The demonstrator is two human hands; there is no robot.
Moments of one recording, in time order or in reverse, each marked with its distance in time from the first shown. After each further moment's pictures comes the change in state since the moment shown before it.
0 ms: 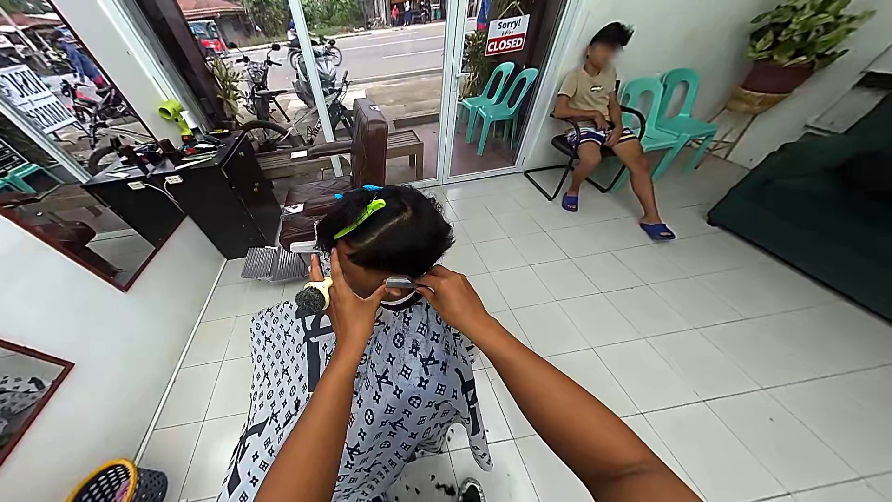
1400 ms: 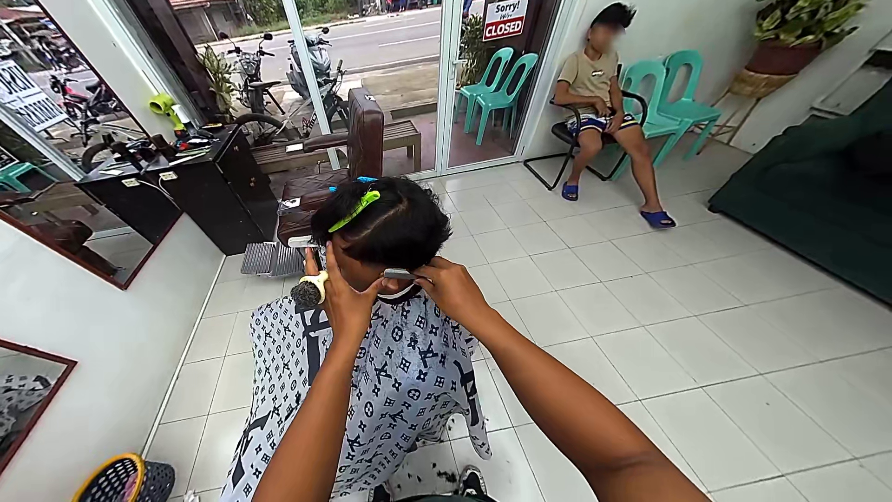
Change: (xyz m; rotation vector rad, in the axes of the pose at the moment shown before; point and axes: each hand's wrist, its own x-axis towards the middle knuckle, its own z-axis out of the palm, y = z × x) left_hand 0.003 -0.002 0.004 0.007 0.029 0.023; right_hand 0.002 -0.003 -0.004 0.007 -0.004 0.022
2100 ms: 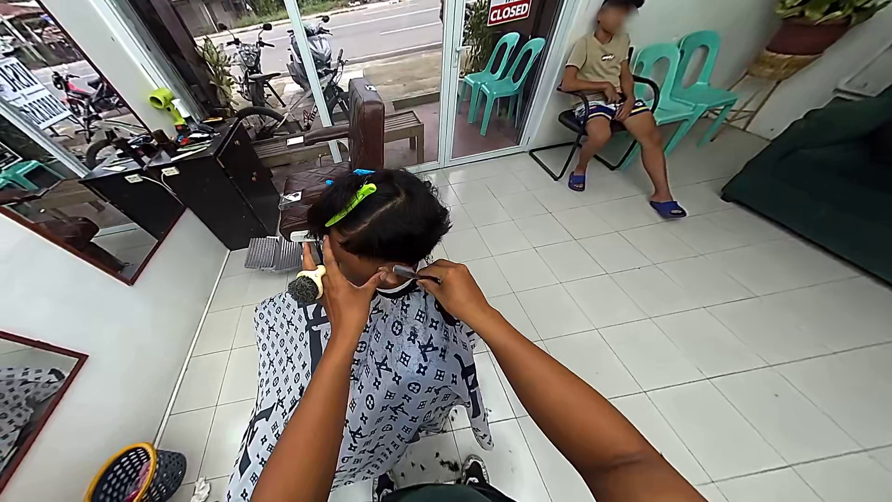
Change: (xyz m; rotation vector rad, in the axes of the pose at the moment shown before) left_hand 0.000 0.001 -0.001 -0.006 0.001 -0.016; right_hand -0.010 0.018 0.012 0.198 -0.016 0.077
